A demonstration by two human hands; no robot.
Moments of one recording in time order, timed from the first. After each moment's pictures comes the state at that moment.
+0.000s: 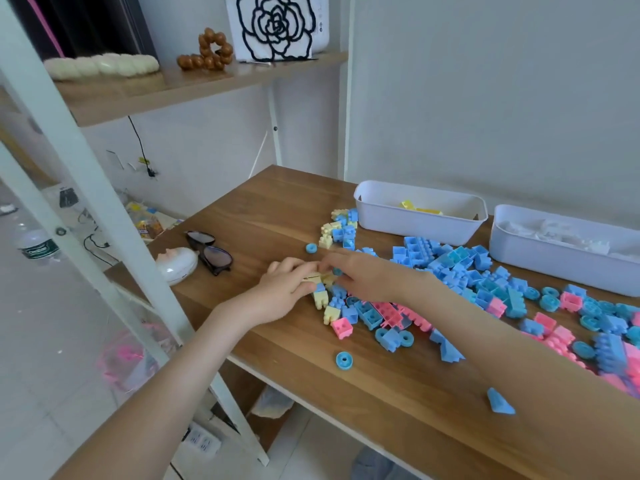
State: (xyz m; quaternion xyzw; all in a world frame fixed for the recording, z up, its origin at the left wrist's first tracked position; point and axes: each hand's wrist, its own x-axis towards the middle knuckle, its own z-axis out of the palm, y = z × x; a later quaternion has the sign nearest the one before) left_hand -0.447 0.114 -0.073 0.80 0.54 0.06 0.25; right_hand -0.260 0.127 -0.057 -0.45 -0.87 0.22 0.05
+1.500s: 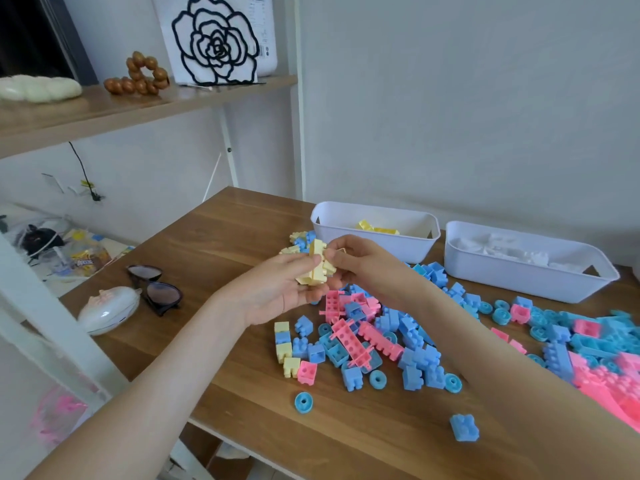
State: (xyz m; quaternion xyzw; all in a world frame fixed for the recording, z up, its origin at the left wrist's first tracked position) left_hand -0.381 0.128 -0.018 0.46 0.37 0.30 0.75; right_hand -0.210 0.127 -0.030 -0.45 -0.59 0.54 0.40
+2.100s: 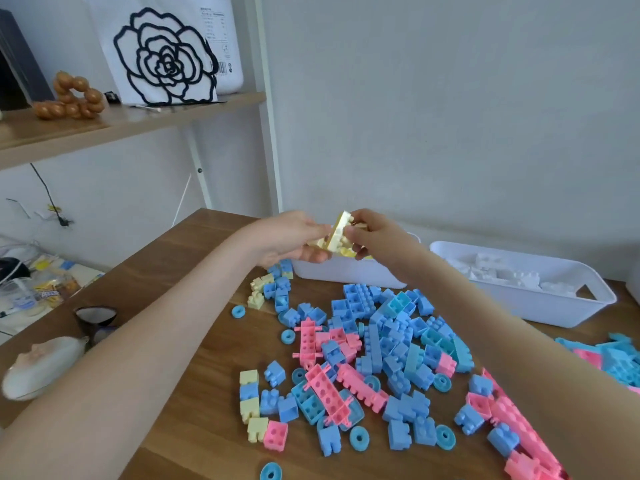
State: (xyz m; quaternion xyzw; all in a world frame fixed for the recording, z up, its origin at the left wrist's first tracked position) left_hand -0.314 0.226 0.030 0.66 0.45 0.19 0.57; right_hand -0.152 0.192 -0.002 -0.56 -0.58 0.39 0.45
